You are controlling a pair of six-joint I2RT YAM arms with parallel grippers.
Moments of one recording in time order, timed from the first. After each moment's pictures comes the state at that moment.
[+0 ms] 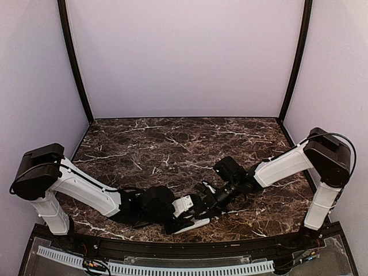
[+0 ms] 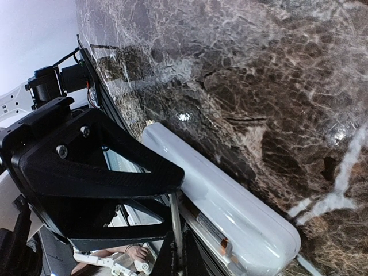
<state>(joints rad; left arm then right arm) -1.27 1.72 0.71 0.30 0.00 -0.02 0.91 1.78 0.79 0.01 -0.87 0.83</state>
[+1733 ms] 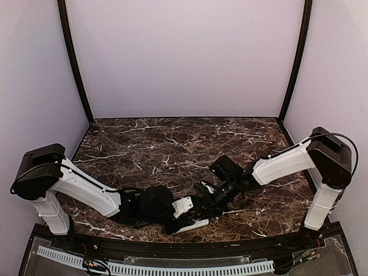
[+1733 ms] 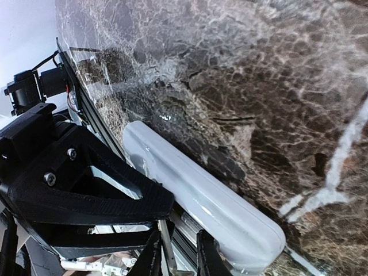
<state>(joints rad) -1.26 1.73 0.70 0.35 0.06 0.01 0.94 1.77 0.84 -0.12 -0.79 0.79</state>
